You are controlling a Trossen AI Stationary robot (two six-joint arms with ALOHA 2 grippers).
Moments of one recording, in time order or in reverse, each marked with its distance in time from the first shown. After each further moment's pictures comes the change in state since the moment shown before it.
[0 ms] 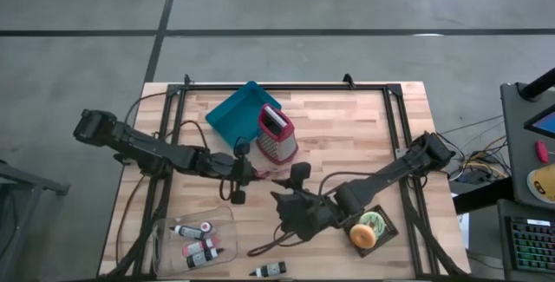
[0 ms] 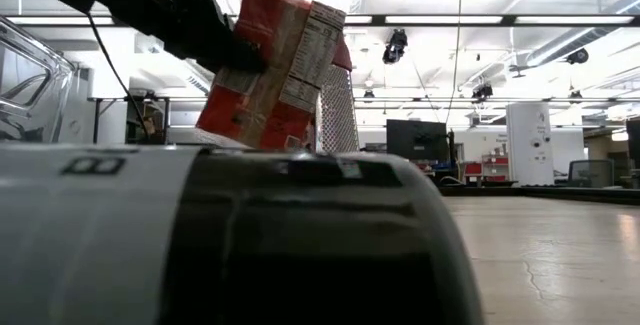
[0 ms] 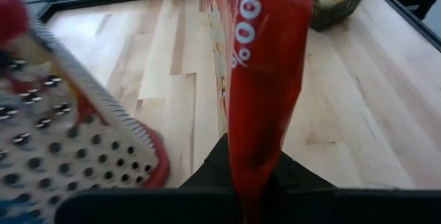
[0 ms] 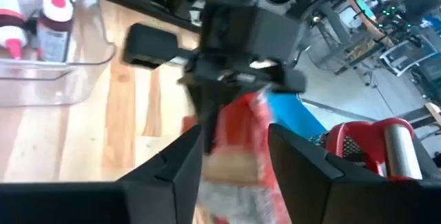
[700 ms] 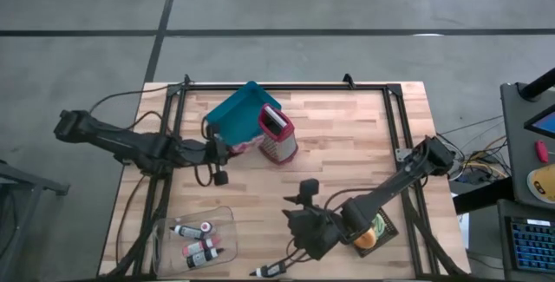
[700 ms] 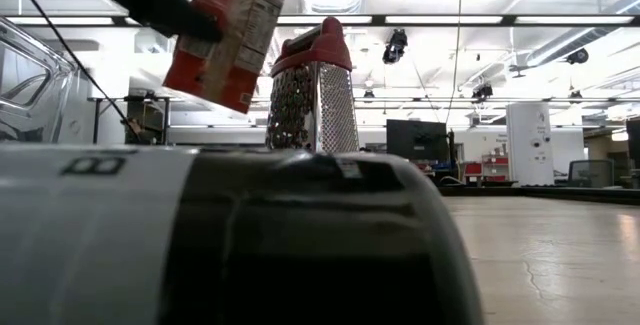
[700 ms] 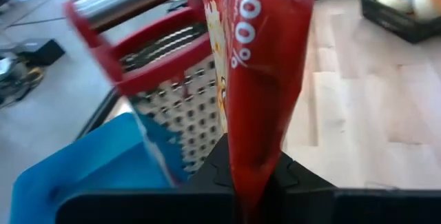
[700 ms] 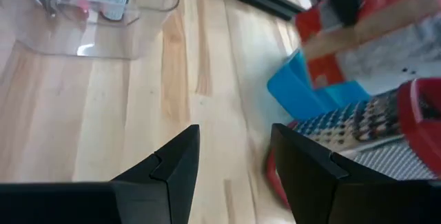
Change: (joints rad) left arm 0.002 -0.374 -0.001 -0.359 -0.296 -0.006; right arm 0.096 0.006 -0.118 -0.043 -0.043 0.194
